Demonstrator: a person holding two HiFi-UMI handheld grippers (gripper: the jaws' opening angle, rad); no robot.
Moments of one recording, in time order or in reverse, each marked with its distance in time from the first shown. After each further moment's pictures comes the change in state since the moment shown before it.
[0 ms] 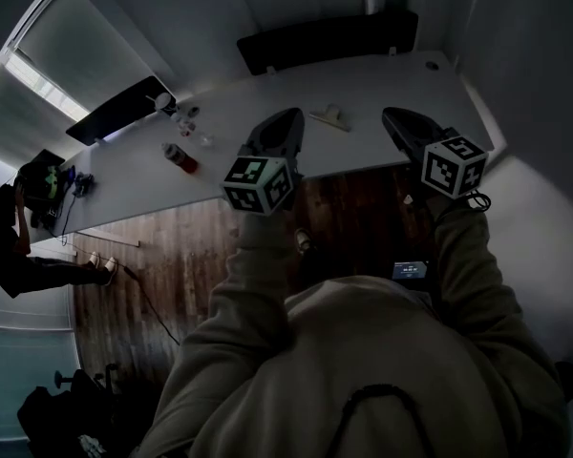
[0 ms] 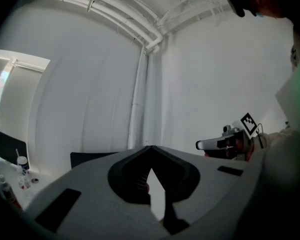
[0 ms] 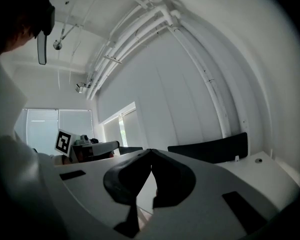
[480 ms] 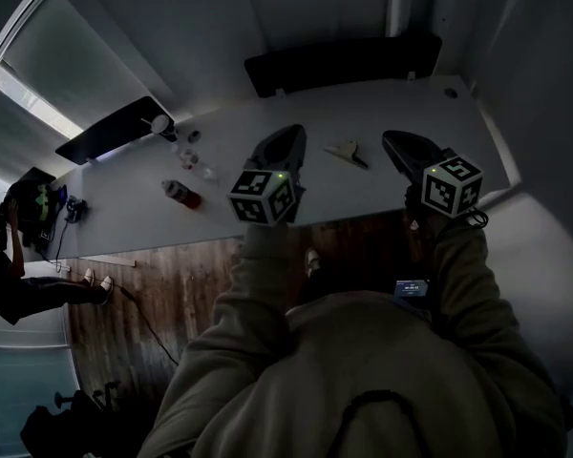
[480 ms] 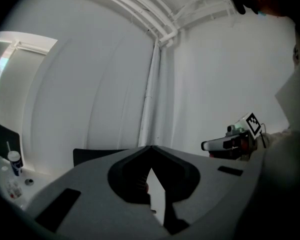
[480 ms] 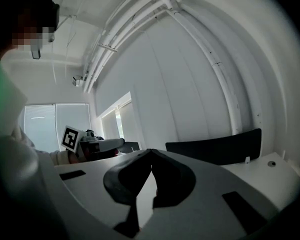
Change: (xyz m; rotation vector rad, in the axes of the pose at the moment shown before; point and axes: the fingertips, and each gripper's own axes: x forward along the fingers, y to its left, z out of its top) left arm 0.084 0.144 -0.032 -0.075 0.035 0.005; right arm 0.144 -0.055 -0.017 -0.012 0.081 0.009
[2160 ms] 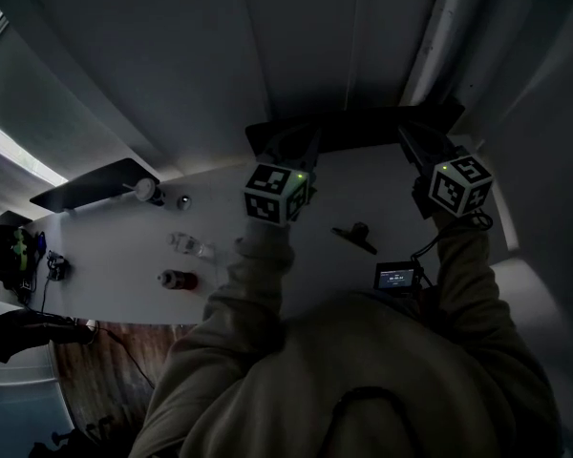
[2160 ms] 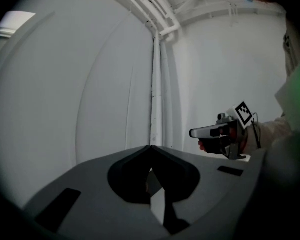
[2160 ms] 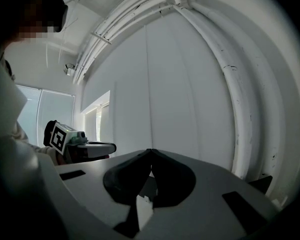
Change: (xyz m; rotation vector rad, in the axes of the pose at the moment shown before) left arm 0.210 0.168 0.083 0.096 -0.015 -0.119; right arm 0.212 -0.157 0.144 -0.143 -0.064 -0.129
